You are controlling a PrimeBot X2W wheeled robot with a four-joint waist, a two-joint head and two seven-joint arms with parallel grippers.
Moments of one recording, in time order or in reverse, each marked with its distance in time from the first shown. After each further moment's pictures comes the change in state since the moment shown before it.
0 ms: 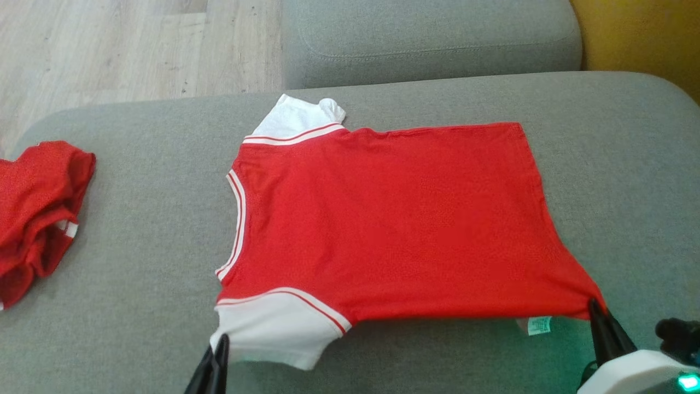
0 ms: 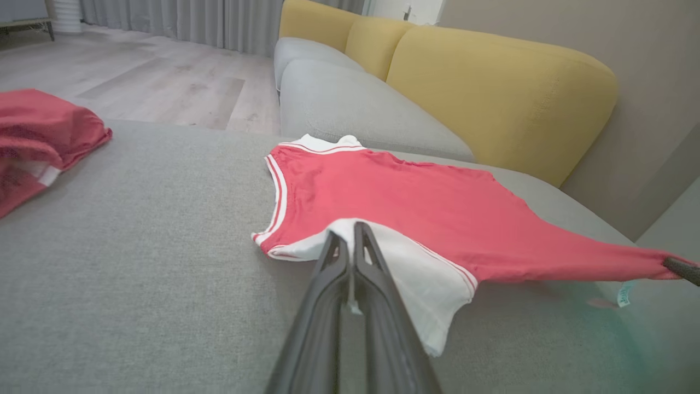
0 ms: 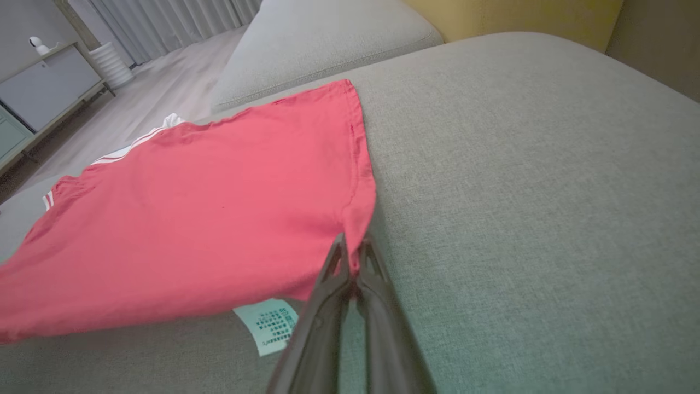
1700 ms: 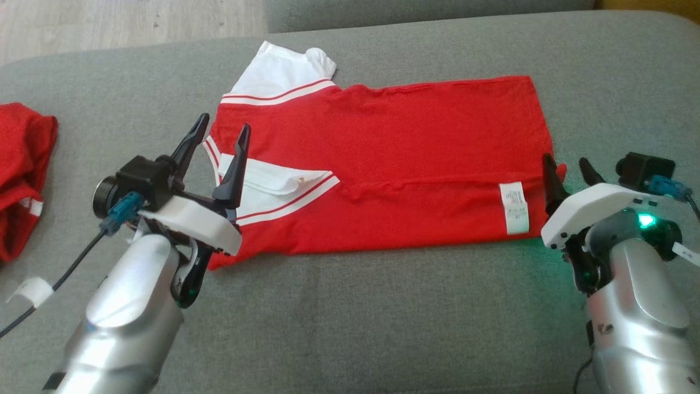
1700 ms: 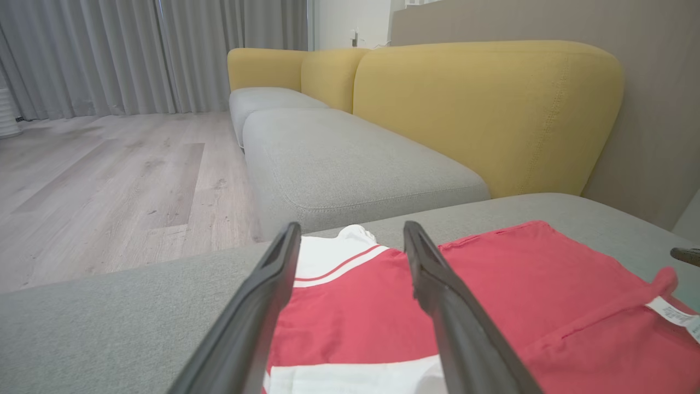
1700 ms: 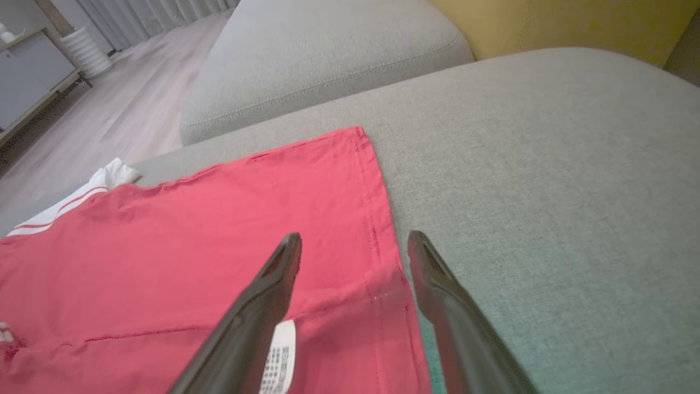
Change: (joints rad) left arm -0.917 -0.124 -0.087 0.801 0.031 -0.279 -0.070; right arm -0.704 -0.005 -0.012 0.627 -0.117 0.000 -0.047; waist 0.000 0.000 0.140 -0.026
